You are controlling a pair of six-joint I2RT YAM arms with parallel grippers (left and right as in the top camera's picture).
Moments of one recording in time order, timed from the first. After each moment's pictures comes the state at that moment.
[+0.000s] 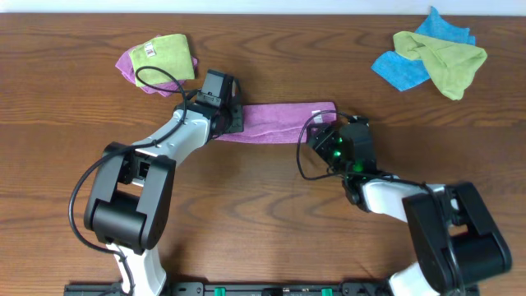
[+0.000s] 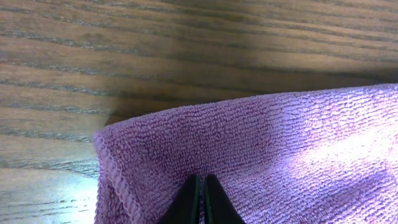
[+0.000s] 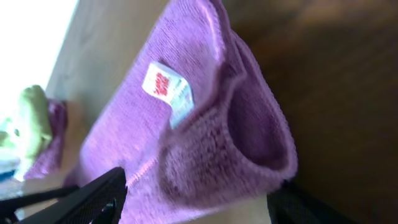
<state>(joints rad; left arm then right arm) -0.33 1.95 1.19 -0.32 0.10 -0.35 0.31 1.74 0.54 0.55 -0.09 1.07</state>
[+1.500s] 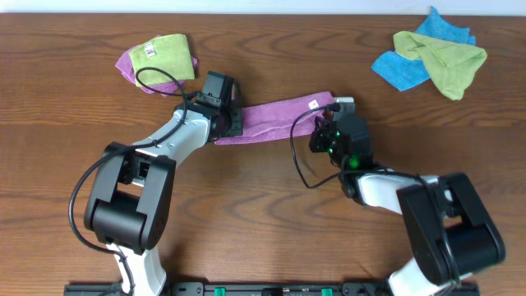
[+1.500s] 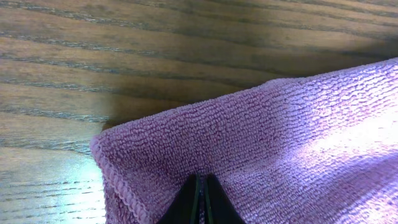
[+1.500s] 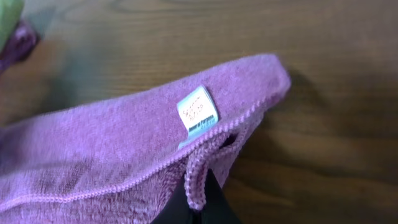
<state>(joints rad) -0.33 1.95 1.19 -0.37 0.10 -0.35 0.32 1.76 0.61 0.62 -0.02 0.32</state>
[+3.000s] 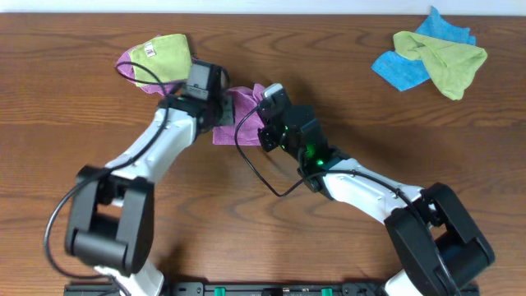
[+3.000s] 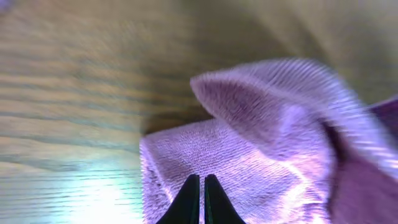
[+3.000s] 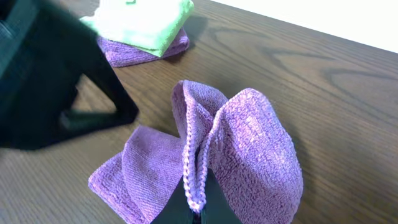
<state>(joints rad) -0.28 1.79 1.22 -0.44 0.09 -0.35 0.61 1.74 0.86 0.43 -0.03 0.09</state>
